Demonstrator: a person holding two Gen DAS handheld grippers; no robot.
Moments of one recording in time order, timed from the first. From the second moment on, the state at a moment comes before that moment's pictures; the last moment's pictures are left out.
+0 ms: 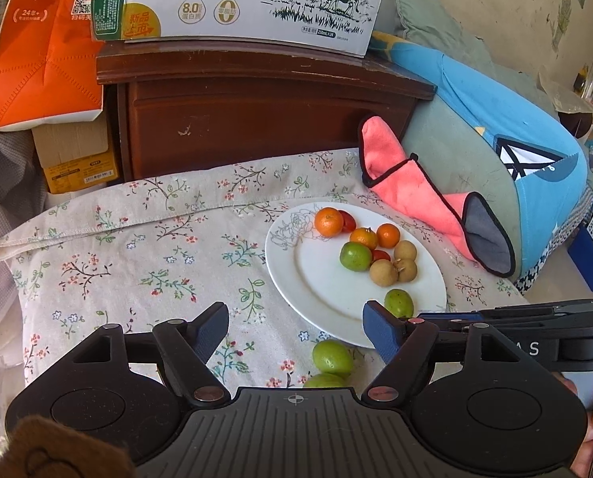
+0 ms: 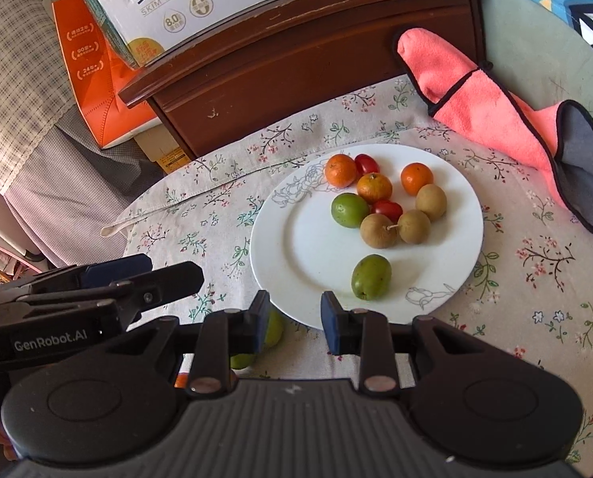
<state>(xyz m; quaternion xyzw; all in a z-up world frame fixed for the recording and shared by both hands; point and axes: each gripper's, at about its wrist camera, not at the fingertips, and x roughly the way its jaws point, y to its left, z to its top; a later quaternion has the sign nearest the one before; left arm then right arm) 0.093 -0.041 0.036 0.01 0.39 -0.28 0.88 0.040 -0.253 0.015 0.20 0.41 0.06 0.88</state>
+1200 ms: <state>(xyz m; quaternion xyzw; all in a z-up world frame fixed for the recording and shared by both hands) 0.040 -0.039 -0.014 0.13 0.39 -0.33 0.85 0.051 -0.218 -0.017 0.29 0.47 0.08 0.83</state>
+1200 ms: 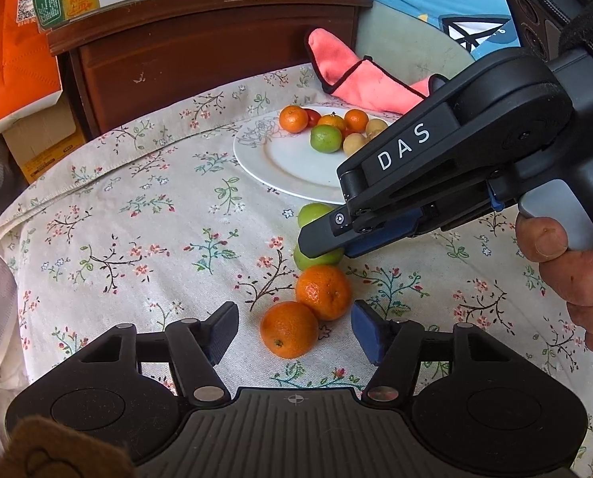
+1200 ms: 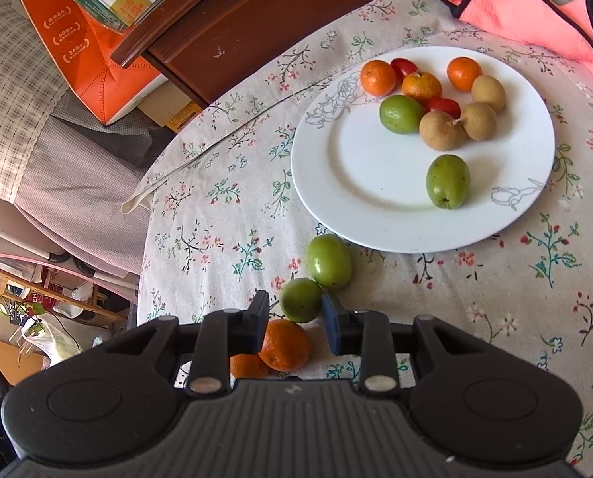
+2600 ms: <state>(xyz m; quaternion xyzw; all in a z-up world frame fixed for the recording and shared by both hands) 0.042 -0.036 -0.007 0.10 0.42 -0.34 0.84 0.051 -0.207 -0.009 0.28 0.46 0.10 0.84</state>
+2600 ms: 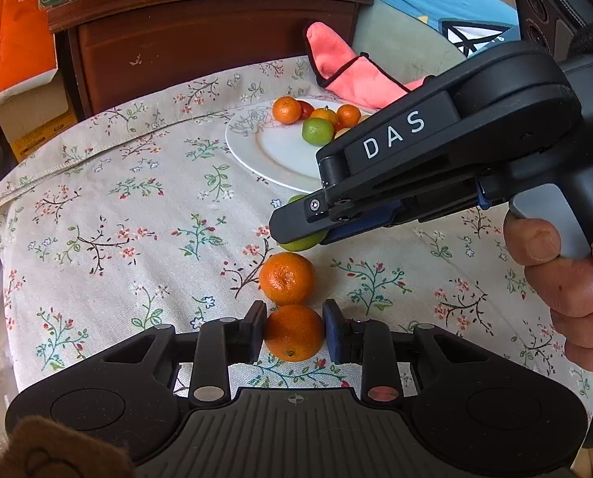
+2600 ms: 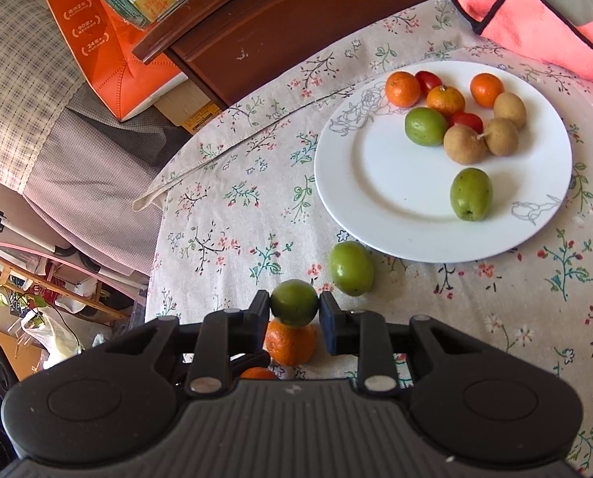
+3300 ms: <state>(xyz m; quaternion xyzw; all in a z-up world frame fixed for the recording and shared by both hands) 0.079 -0.037 0.032 0.00 0.38 -0.30 0.88 0.046 -0.247 0.033 0.29 0.39 0.08 0.87</state>
